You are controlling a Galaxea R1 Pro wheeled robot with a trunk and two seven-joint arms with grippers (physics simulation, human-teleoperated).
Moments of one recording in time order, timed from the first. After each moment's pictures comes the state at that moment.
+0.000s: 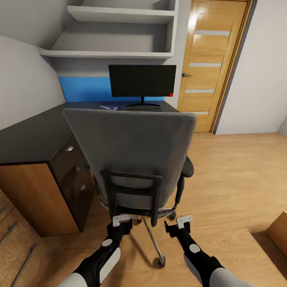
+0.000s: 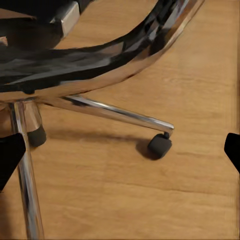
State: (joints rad) left arm -0.53 -0.10 -0.48 -0.58 0.49 -0.10 0.28; right arm -0.60 0.04 0.32 -0.31 -0.09 -0.36 -0.07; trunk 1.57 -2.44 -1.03
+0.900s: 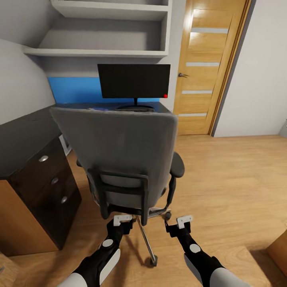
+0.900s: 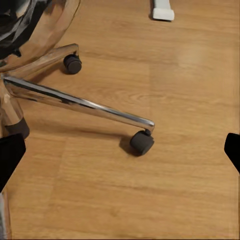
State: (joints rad) left arm -0.53 -0.10 -0.47 -0.57 0.39 -0.10 0.28; right arm -0.60 0.04 0.32 -0.31 -0.09 -0.36 -0.07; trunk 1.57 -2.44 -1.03
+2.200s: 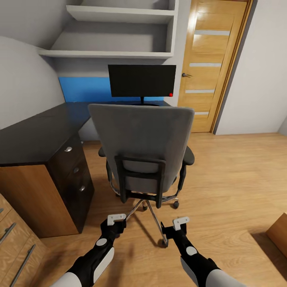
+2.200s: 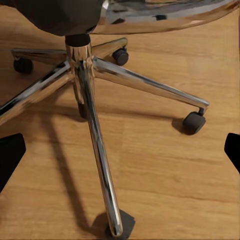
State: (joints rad) left arm -0.53 -0.06 -0.44 -0.58 0.39 -0.10 0.28; right arm -0.59 0.07 0.32 -0.28 -0.08 -0.40 -0.06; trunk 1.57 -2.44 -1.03
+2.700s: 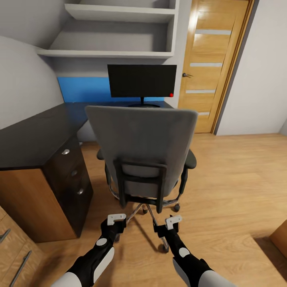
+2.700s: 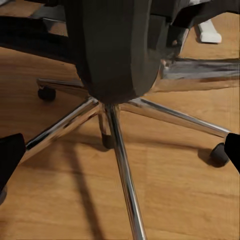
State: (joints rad) left arm -0.53 -0.06 -0.44 -0.58 0.39 -0.10 0.28; right arm -0.59 0.13 0.32 -0.28 -0.06 -0.48 -0.06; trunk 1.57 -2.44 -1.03
